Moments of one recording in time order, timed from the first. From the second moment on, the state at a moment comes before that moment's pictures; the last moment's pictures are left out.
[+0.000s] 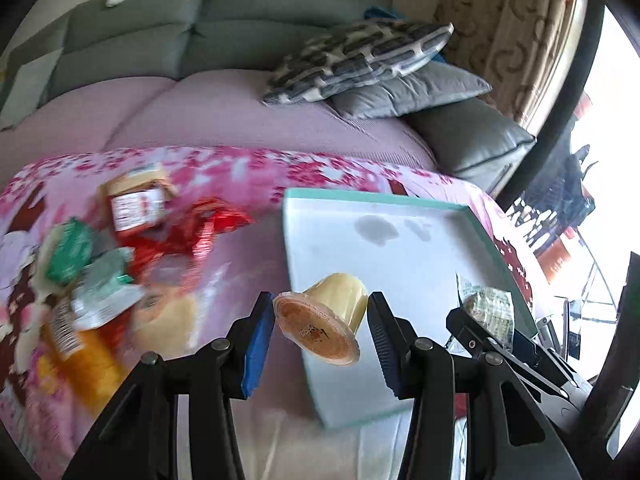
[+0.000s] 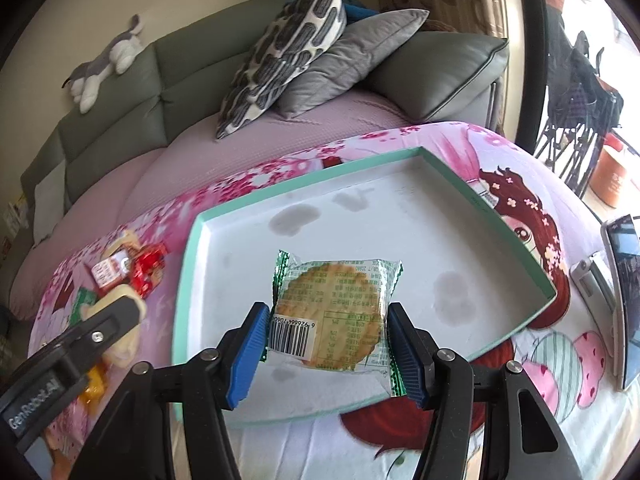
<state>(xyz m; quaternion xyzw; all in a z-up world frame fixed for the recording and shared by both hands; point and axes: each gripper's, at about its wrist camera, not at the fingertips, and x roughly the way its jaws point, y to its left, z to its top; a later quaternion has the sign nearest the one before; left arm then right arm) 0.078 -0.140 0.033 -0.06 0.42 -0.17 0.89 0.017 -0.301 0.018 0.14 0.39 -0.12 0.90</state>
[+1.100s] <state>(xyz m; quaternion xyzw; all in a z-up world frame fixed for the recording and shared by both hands) 0.129 -0.212 -0.024 0.04 0.44 -0.17 0.88 0.029 -0.343 -0.019 0.18 0.44 -0.17 0.86</state>
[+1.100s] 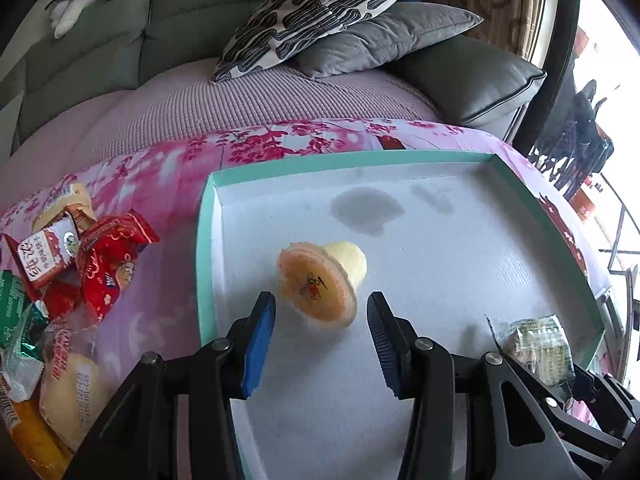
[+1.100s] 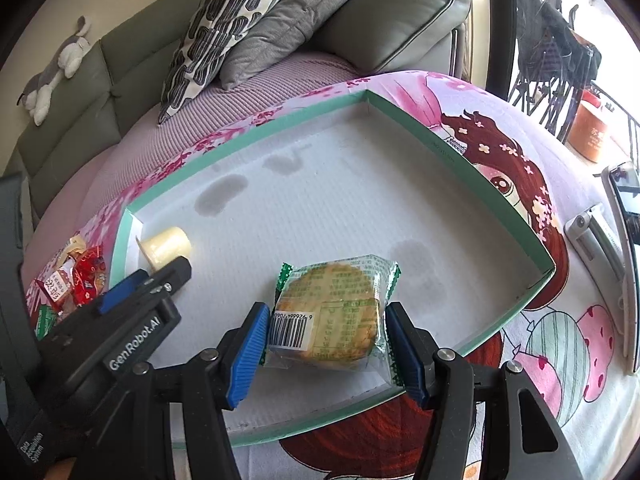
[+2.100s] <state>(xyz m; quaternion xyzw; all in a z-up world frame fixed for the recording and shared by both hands) 0.113 -0.163 -0.029 0.05 0.46 -0.13 0.88 0.033 -0.333 -0.019 0.14 0.45 -0.16 0.87</state>
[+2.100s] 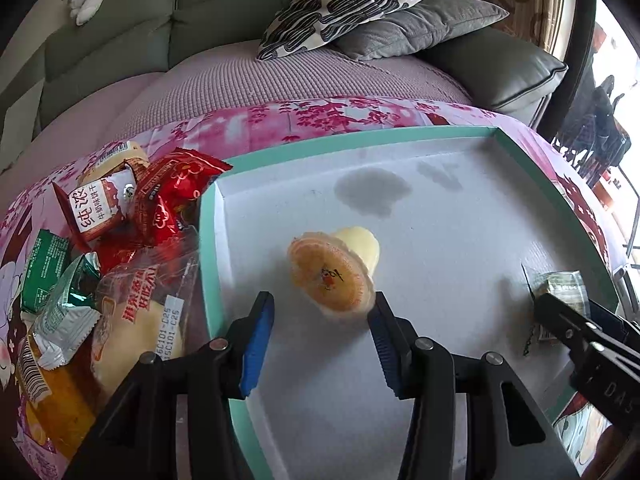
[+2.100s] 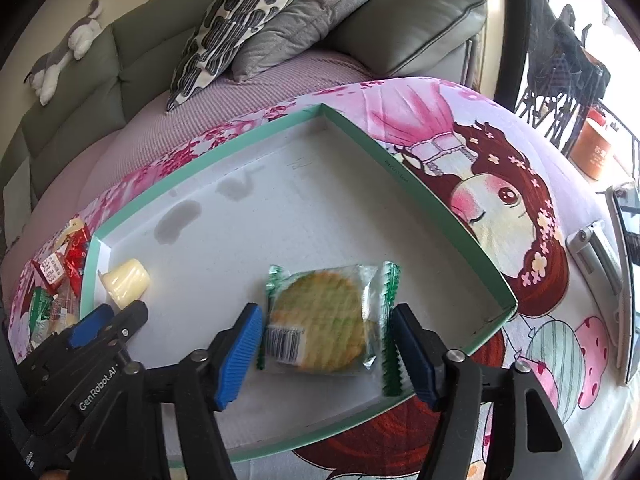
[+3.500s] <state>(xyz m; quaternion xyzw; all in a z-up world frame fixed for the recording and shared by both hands) 0.050 0.037 0.047 -0.10 0.41 0.06 0.91 0.048 -0.212 0.008 0.09 0.40 -0.01 0.91</state>
